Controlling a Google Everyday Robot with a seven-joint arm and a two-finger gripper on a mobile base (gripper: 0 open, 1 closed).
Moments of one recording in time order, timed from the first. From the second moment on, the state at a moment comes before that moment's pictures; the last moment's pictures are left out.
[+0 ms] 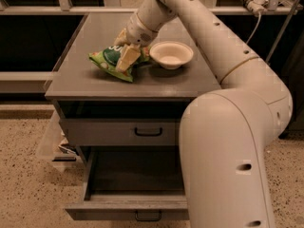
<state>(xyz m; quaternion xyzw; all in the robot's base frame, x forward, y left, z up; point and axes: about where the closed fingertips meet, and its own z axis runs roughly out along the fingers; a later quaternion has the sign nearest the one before) 0.717 0.083 0.866 -0.75 0.57 0.18 0.28</state>
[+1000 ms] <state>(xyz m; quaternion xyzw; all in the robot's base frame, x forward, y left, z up) 0.590 0.063 0.963 -0.71 0.58 0.23 0.33</state>
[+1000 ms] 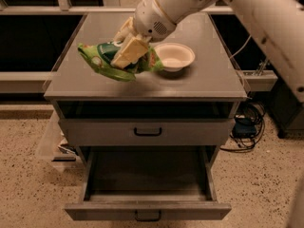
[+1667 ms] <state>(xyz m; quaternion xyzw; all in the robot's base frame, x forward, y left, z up) 0.483 -0.004 1.009 -0.64 0.67 0.21 0.32</state>
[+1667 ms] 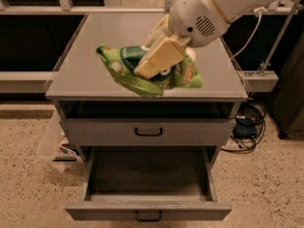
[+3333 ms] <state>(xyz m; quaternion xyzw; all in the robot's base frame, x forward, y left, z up) 0.435 -0.080 0.852 -0.48 0.75 0.25 0.38</state>
